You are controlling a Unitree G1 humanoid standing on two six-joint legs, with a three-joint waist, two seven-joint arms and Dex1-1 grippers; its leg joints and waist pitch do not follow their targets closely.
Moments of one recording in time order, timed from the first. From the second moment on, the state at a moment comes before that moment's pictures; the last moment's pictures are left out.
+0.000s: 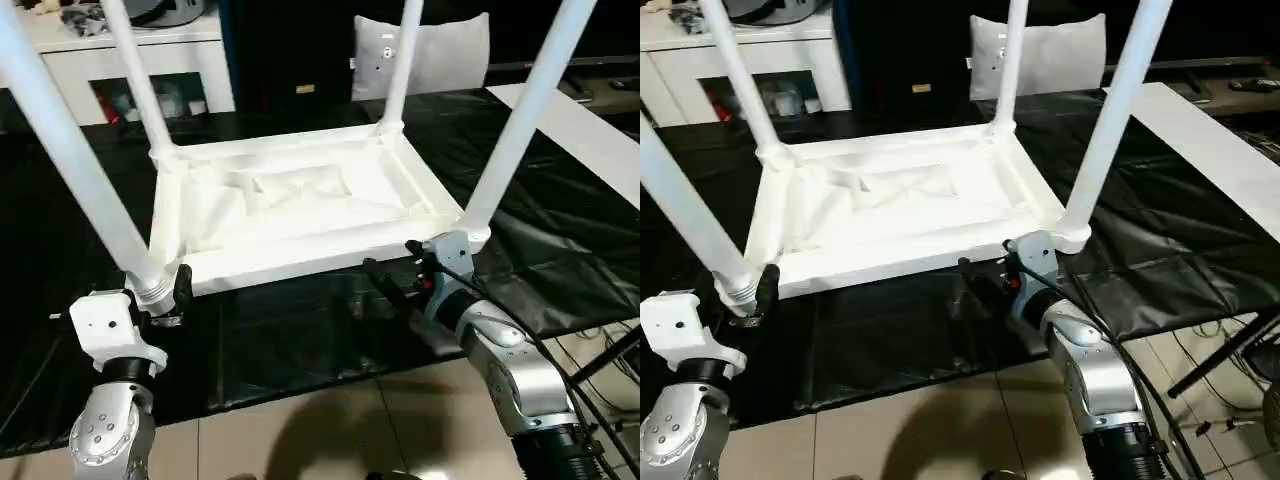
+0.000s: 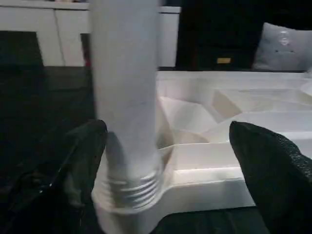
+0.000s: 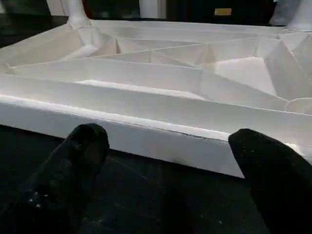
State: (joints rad) left arm 0.18 0.06 0.21 -0.15 -0.12 -0.08 -0.10; right arm -0.22 -0.20 0.07 0.13 0.18 0.26 0.43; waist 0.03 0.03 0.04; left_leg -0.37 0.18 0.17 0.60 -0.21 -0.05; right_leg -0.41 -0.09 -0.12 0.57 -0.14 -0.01
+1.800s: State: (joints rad) left arm -0.24 0.34 -0.16 -0.10 -0.51 0.45 -0.97; right arm -0.57 -0.19 0.01 0.84 0.10 0.12 0.46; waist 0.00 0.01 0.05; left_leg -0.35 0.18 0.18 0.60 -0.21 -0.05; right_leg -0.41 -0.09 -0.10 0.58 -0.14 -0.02
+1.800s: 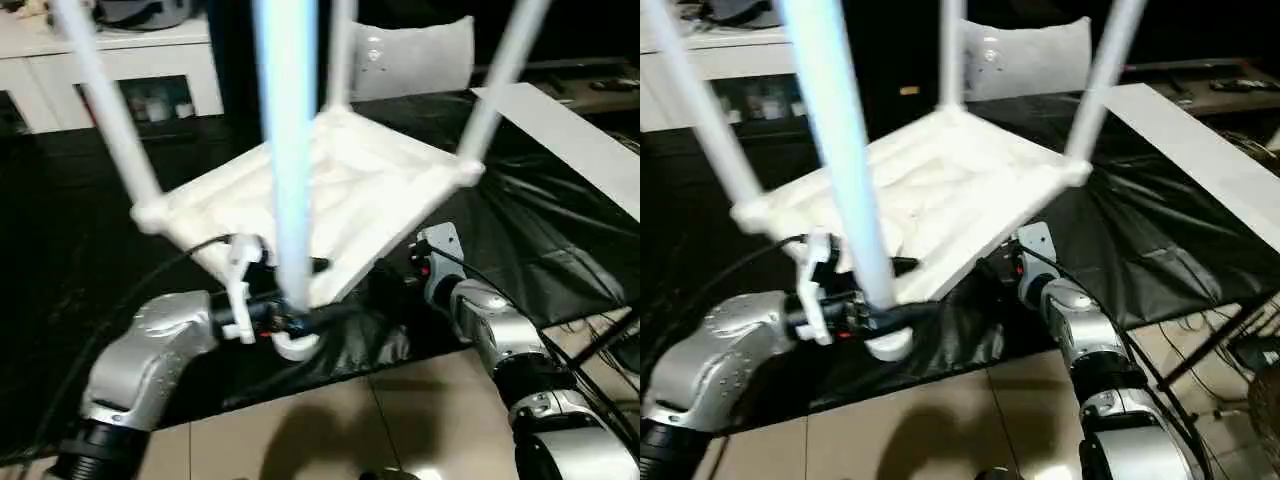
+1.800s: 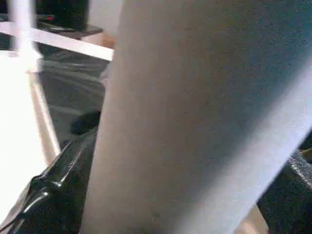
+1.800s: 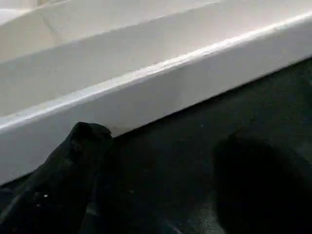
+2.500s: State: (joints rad) left arm -0.35 0.22 -0.25 -0.06 -0.49 0.48 -0.97; right arm -0.57 -0.18 0.01 0.84 0.07 0.05 0.55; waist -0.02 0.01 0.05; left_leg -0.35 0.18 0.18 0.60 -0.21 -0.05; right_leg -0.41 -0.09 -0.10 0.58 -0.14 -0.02
